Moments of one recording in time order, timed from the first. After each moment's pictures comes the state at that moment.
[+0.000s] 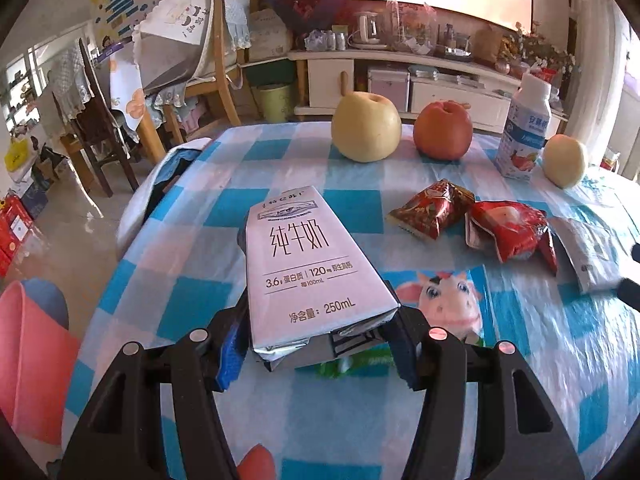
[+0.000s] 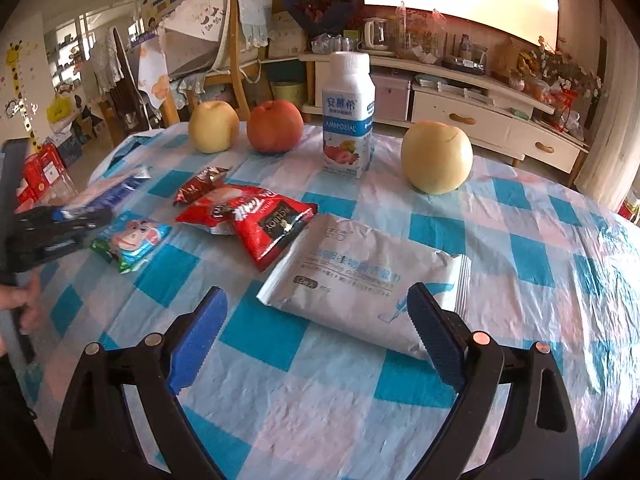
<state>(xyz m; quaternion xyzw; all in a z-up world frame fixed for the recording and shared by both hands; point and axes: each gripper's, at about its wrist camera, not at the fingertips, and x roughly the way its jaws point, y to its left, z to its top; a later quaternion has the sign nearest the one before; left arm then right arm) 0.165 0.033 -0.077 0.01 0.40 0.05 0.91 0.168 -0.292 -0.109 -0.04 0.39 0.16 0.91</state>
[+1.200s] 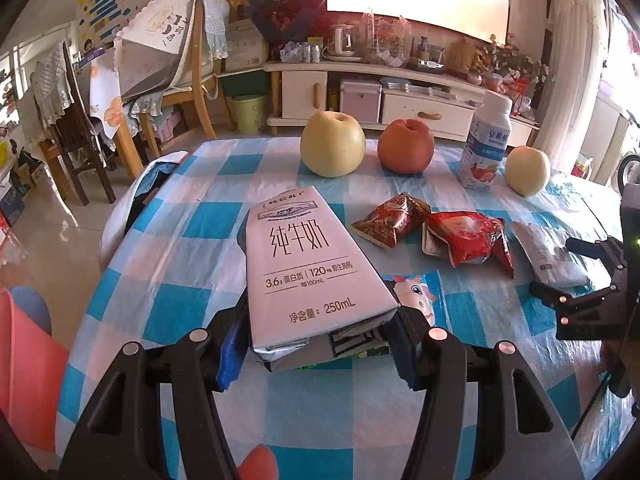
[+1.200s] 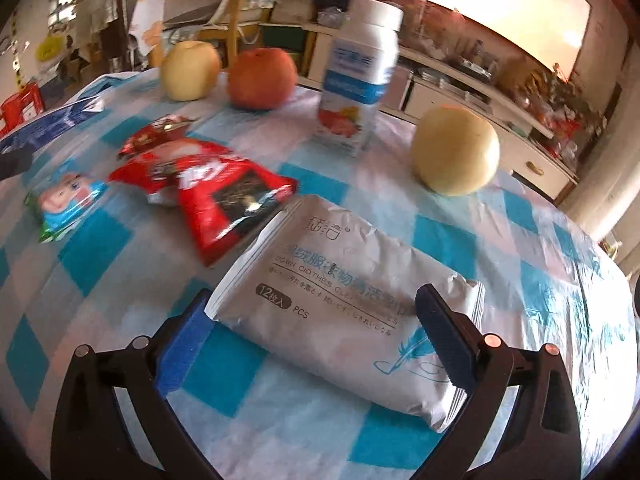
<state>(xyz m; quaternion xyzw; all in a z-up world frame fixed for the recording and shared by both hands) 0.157 0.022 -0.066 0.00 0.39 0.00 0.92 0.214 -0.274 -0.146 -0.14 0.41 0.13 0.89</state>
